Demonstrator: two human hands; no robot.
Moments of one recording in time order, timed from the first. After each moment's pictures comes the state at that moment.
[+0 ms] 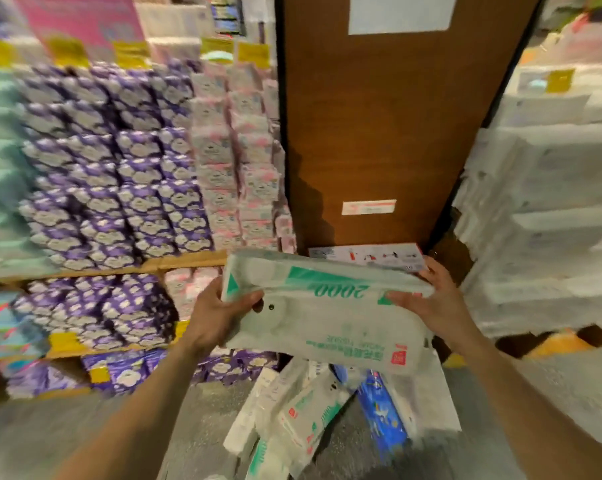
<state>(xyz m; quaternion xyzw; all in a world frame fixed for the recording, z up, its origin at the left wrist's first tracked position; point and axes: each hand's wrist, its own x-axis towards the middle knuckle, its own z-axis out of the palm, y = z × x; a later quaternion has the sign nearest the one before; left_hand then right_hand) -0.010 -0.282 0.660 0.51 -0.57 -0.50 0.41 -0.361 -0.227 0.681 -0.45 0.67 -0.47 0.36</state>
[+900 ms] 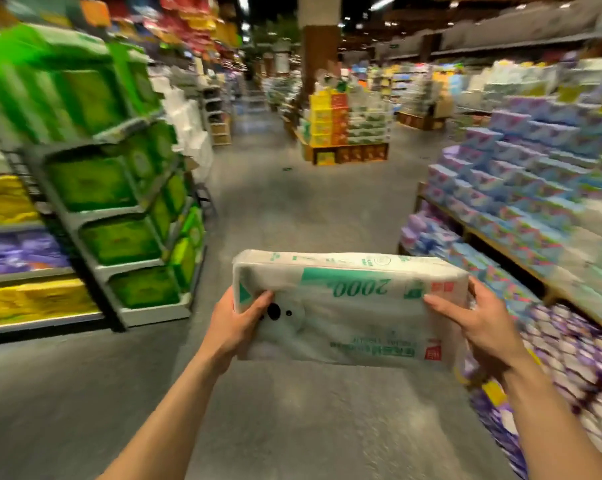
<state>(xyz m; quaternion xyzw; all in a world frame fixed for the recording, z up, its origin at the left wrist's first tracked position) 0.462 0.394 0.738 0.75 -0.08 0.01 0.66 0.360 0.044 0.754 -0.73 0.11 -0.21 0.64</state>
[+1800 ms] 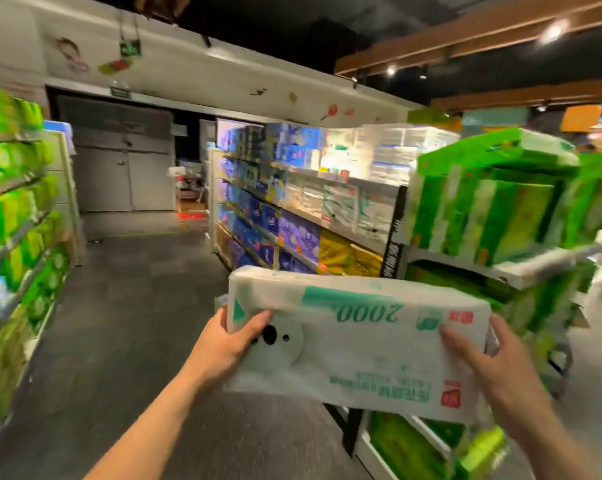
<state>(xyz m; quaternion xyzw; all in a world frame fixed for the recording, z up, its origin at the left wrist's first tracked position) 0.826 0.989 0.827 0.65 0.28 0.42 0.57 1.076 0.742 0.875 -0.66 -0.34 0.10 0.66</state>
